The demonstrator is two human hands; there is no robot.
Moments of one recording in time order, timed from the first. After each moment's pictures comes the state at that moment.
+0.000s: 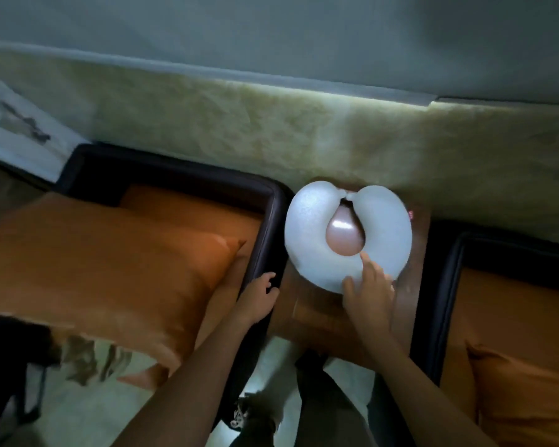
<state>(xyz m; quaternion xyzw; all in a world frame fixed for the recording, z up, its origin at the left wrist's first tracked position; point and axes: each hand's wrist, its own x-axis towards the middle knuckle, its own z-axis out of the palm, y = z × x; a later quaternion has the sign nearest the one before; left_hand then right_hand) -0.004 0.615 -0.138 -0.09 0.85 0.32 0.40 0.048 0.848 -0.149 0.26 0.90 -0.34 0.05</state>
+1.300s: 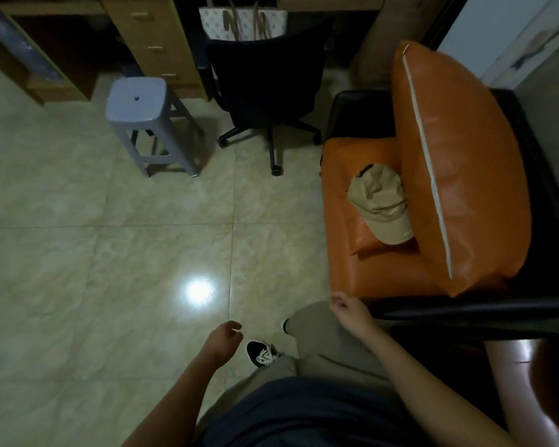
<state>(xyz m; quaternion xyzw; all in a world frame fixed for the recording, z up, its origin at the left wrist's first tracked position) 0.699 0.315 -0.162 -0.61 0.60 0.48 0.19 0.390 0.406 -0.133 -0.27 0.79 -0.17 0.53</state>
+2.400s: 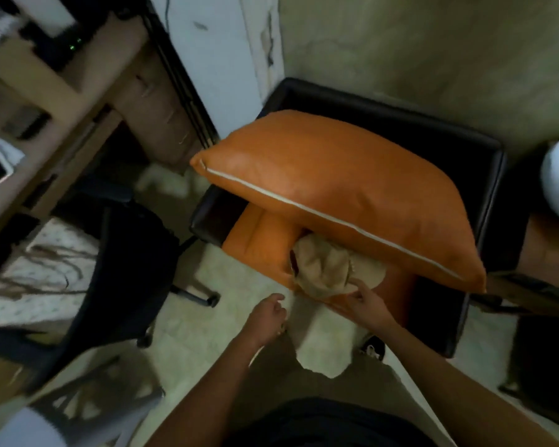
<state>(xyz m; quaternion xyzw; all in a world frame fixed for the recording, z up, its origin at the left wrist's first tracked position) 0.247 -0.053 -0.137 -0.18 0.82 0.41 0.35 0.221 0.216 -0.201 0.17 0.75 -0.52 0.37</state>
